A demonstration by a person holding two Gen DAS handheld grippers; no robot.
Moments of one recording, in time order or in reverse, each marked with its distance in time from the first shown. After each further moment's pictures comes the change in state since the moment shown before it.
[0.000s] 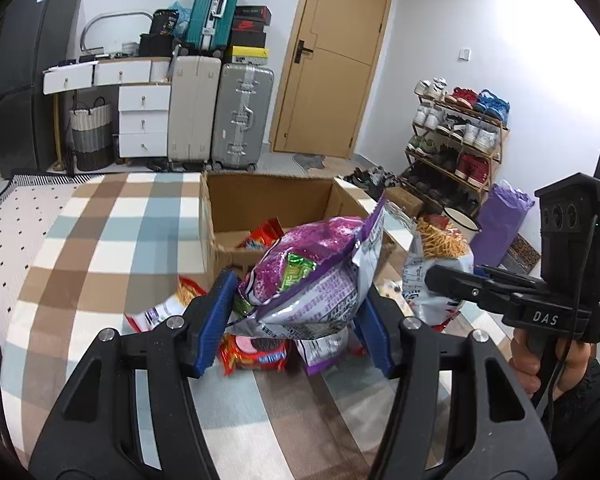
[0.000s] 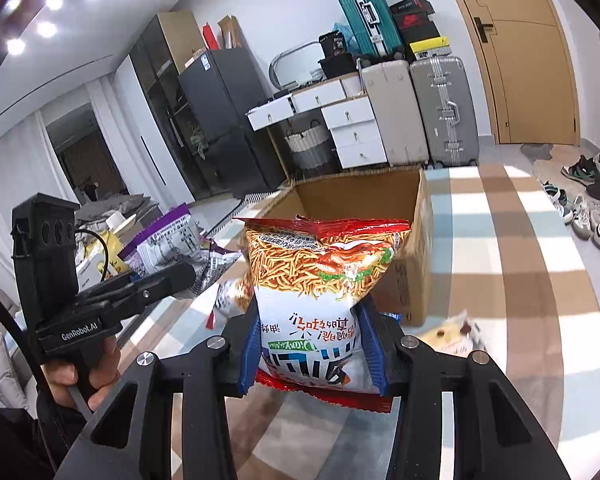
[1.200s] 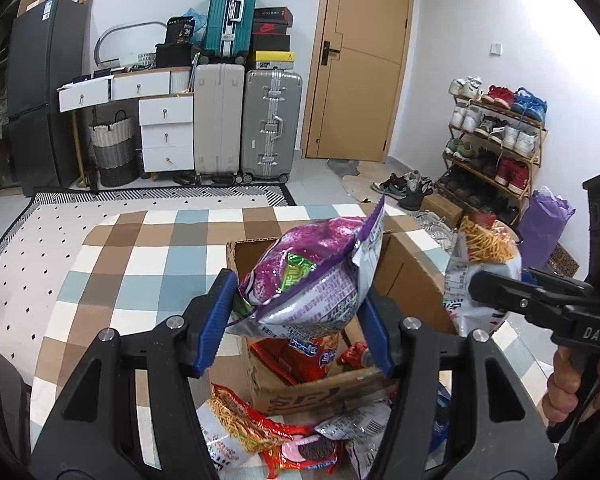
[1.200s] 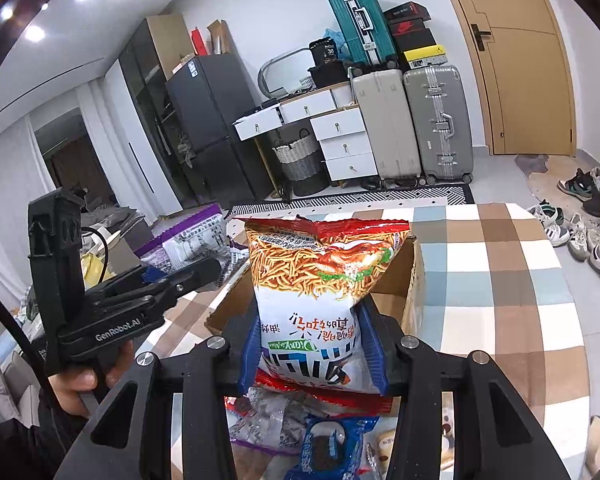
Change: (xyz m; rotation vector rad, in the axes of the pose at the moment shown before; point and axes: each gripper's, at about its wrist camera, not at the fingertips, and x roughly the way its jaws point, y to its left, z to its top) left arm 0.094 0.023 0.096 0.020 0.019 0.125; right arm 0.038 -0.009 0.087 0.002 -0.009 -0.043
